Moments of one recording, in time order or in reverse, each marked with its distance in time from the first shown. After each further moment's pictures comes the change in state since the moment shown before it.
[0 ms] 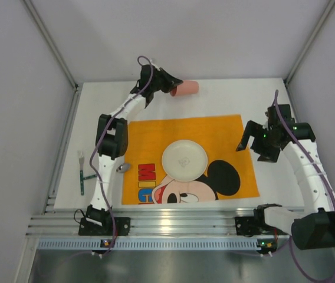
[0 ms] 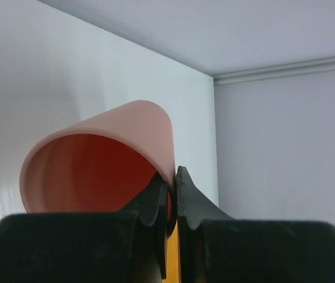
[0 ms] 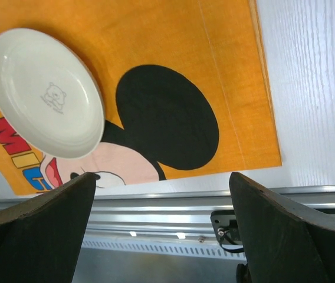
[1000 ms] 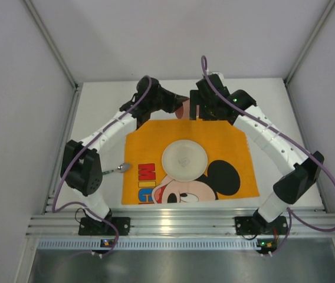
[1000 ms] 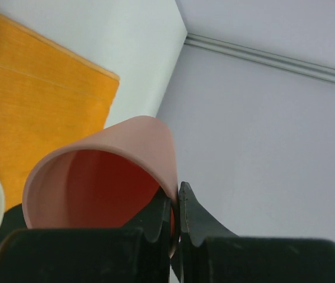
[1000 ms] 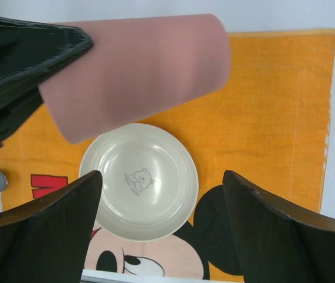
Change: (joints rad) left arm -0.184 -0.712 -0.623 -0.251 -0.161 -0.438; right arm 0.603 0.502 0.633 0.171 0.478 0.045
